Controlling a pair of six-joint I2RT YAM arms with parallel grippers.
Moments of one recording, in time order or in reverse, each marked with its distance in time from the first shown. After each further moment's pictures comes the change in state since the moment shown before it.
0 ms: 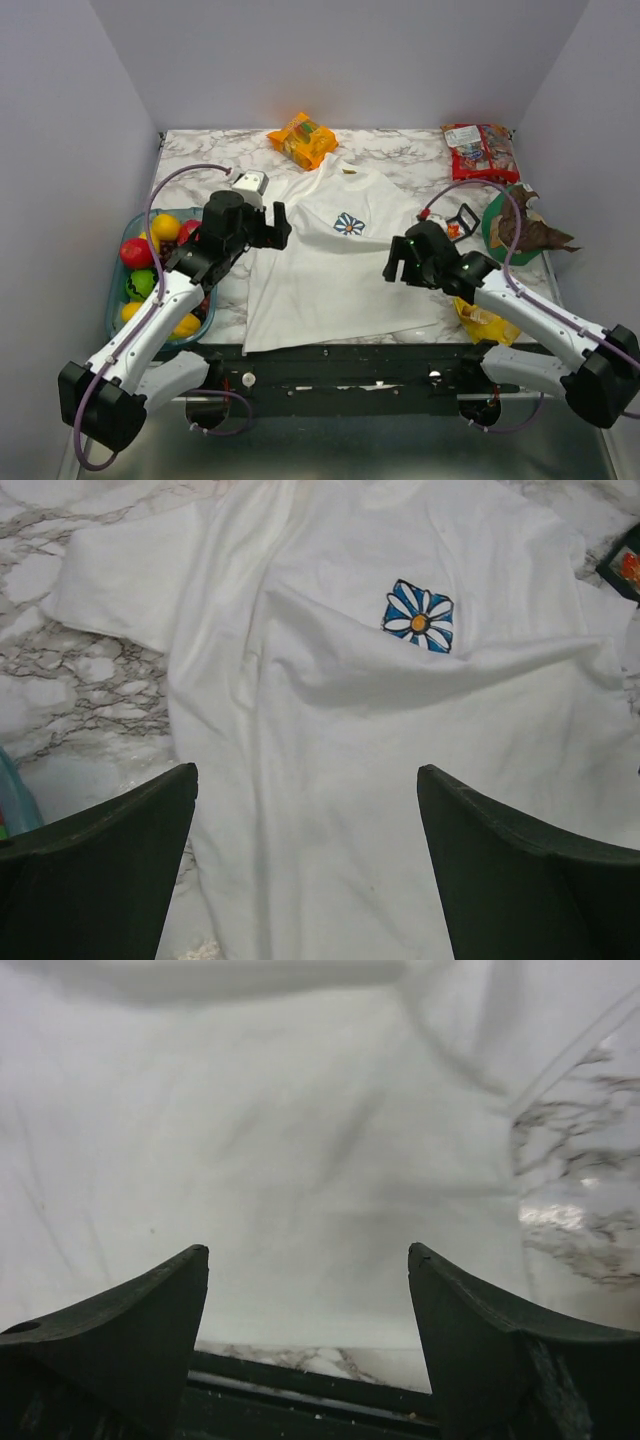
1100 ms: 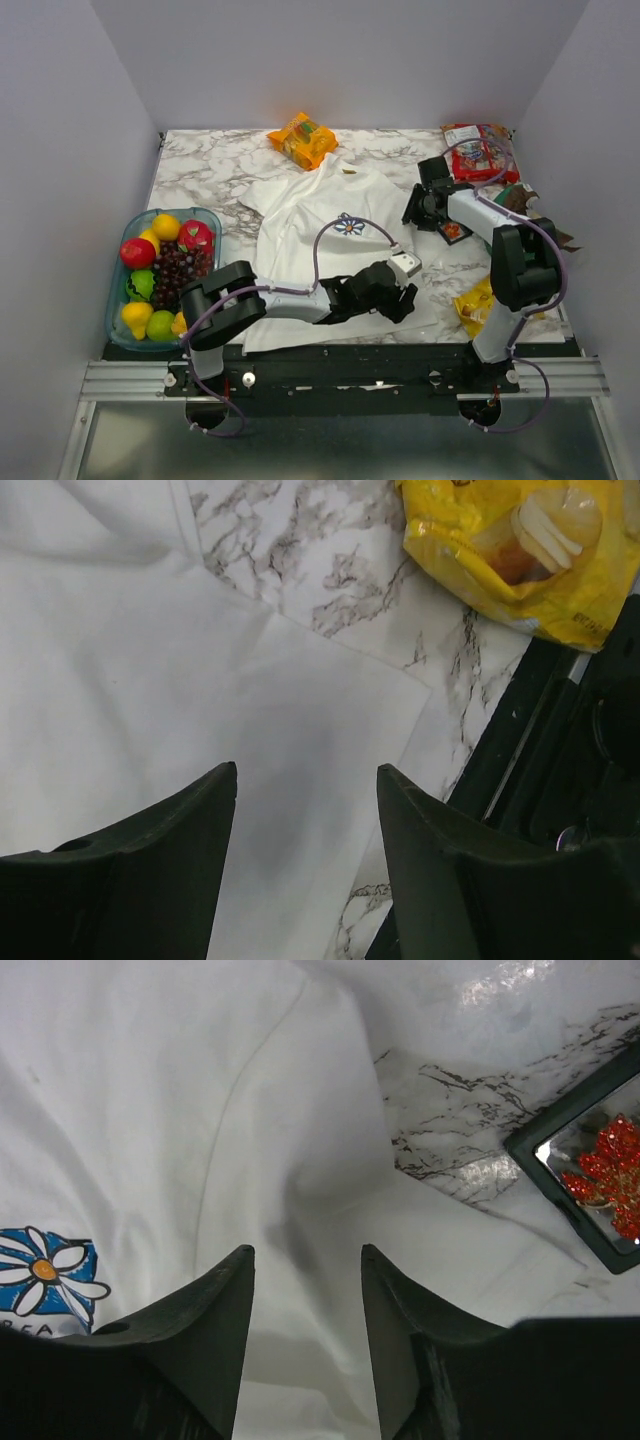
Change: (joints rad) left arm -0.783 0.792 0.107 0.660 -0.071 -0.140; right arm -0.478 0.703 0.456 0.133 -0.122 -0.143
